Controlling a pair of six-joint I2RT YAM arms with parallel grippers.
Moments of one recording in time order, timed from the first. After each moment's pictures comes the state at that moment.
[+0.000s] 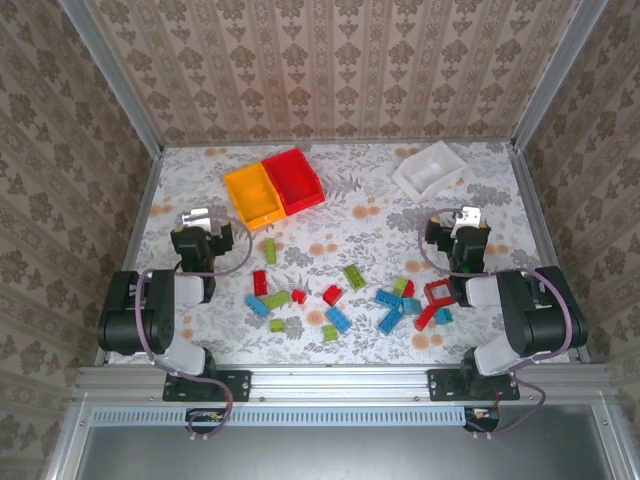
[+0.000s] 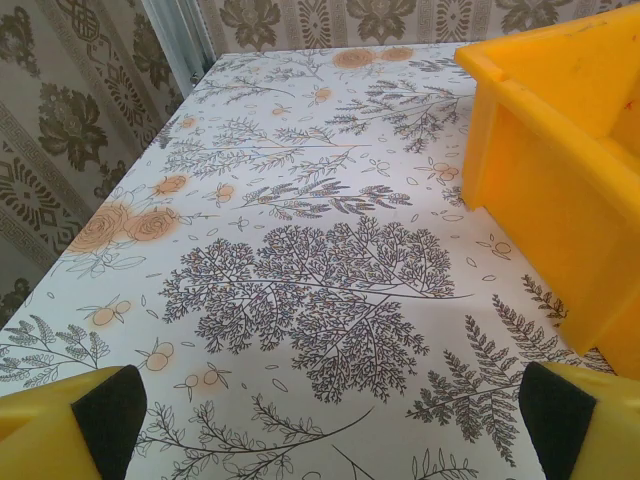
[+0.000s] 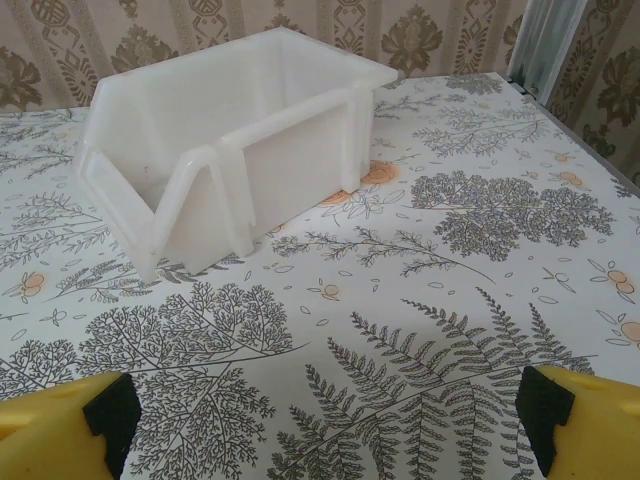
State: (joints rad) left arm -0.04 1.53 0.39 0.78 -0.20 0.04; right arm 0.04 1.52 0.35 0.85 0.26 0.08
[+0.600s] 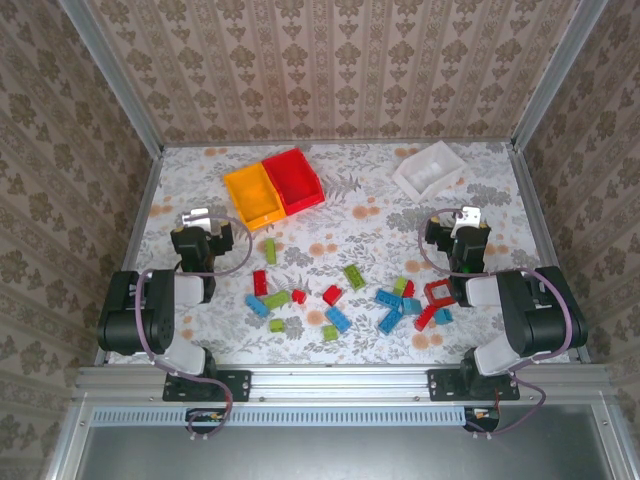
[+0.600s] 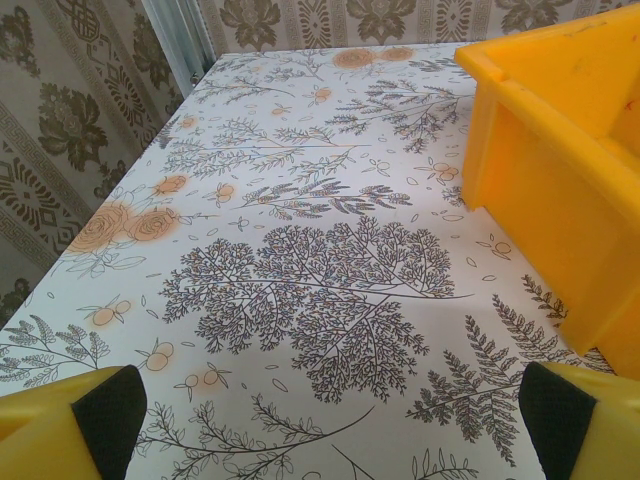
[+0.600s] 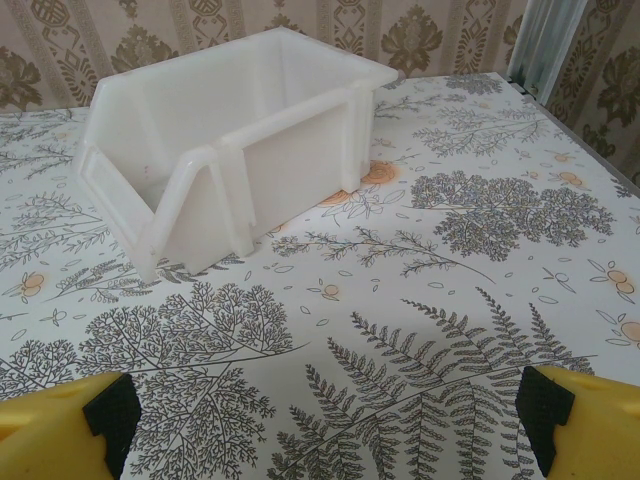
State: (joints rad) left arm -0.04 1.53 0.39 0.78 -0.20 0.04; right arm 0.04 1.52 0.35 0.85 0.26 0.08
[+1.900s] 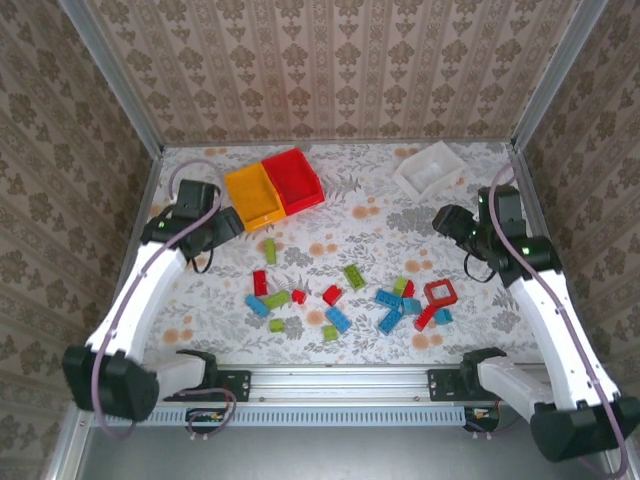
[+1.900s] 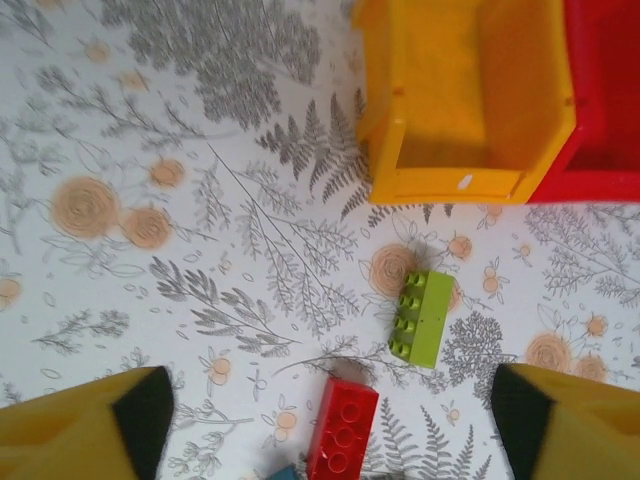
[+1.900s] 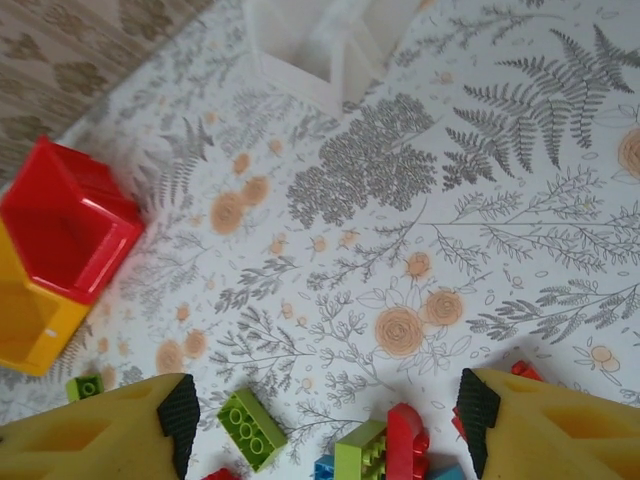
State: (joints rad) left arm -0.23 1.23 1.13 -0.90 -0.10 -0.64; right arm 0.12 1.02 1.10 -0.88 0.00 0.68
